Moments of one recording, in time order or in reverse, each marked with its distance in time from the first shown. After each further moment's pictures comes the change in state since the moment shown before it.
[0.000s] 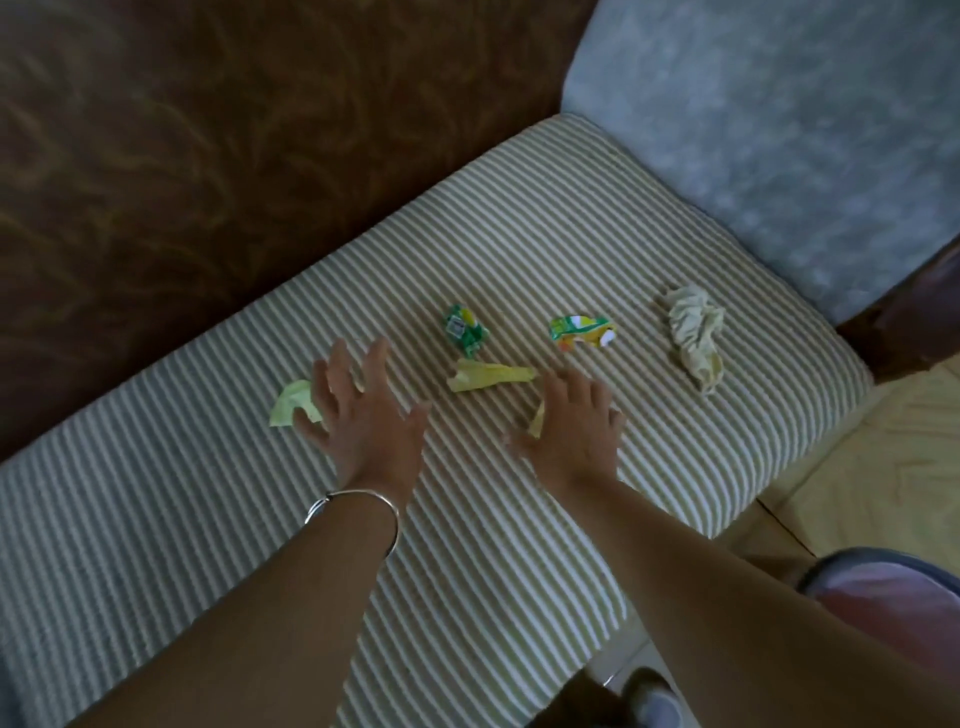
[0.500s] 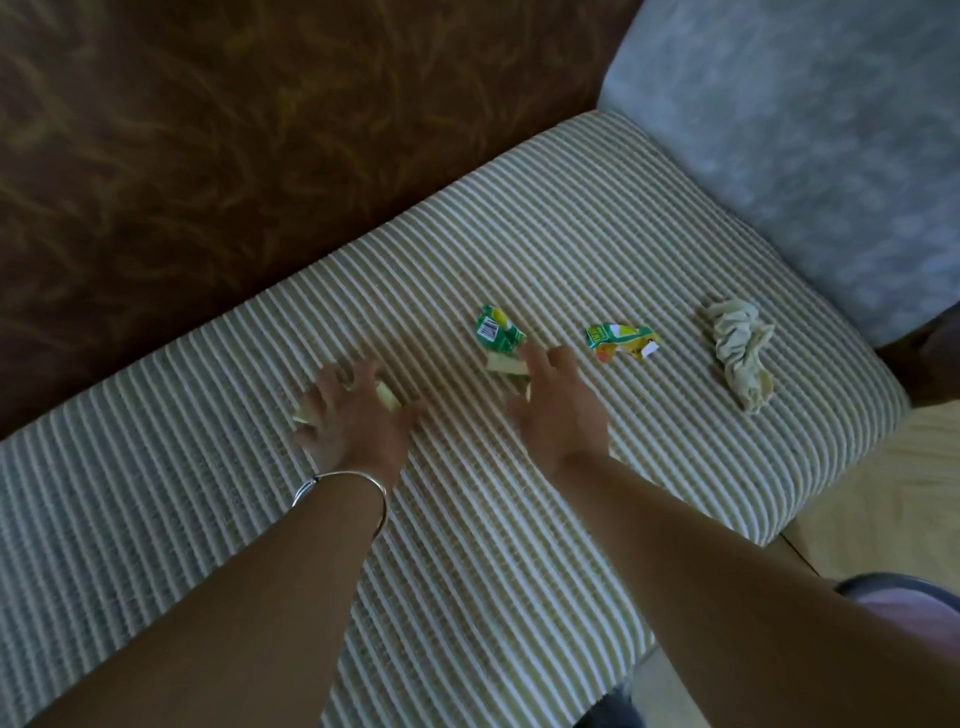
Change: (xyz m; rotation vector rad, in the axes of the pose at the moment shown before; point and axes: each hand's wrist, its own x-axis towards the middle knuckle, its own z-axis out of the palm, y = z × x) left_hand 0.044 -0.039 0.006 -0.036 -0.107 -0.146; right_hand 0.027 -0.051 0.006 0.029 0.020 -0.120
